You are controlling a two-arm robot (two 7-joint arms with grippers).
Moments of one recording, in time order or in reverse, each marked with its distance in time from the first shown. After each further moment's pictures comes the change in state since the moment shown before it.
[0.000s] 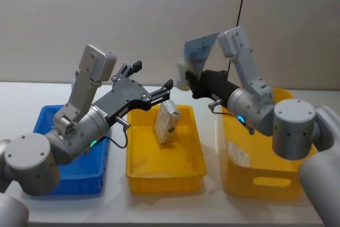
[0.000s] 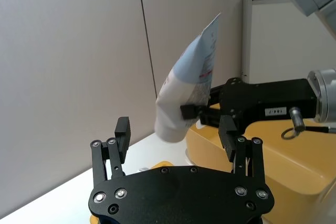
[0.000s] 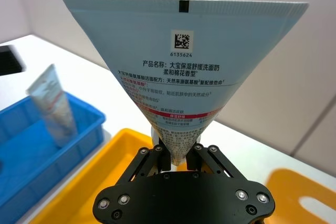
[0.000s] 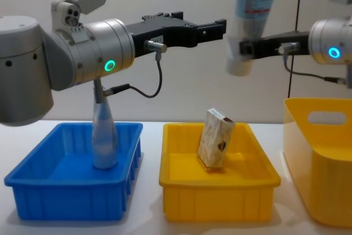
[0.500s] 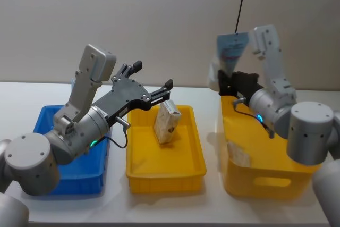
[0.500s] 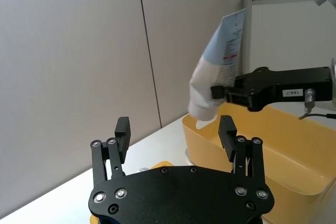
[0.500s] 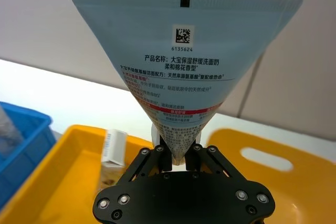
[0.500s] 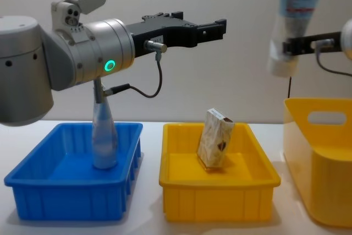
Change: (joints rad) left arm 0.000 0.000 0.000 0.000 0.000 0.000 0.000; right arm -0.079 -0.009 0.109 -0.123 0.000 0.149 -0.186
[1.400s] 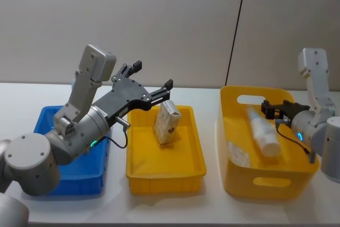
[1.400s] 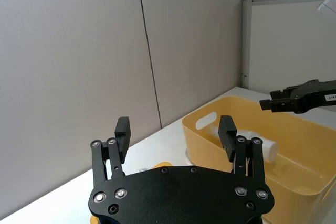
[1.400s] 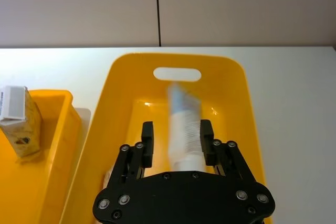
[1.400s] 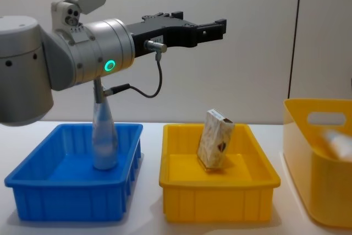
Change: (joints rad) left arm 0.000 0.000 0.000 0.000 0.000 0.000 0.000; right arm -0.123 -0.003 0.173 -0.140 0.011 0.286 -0.185
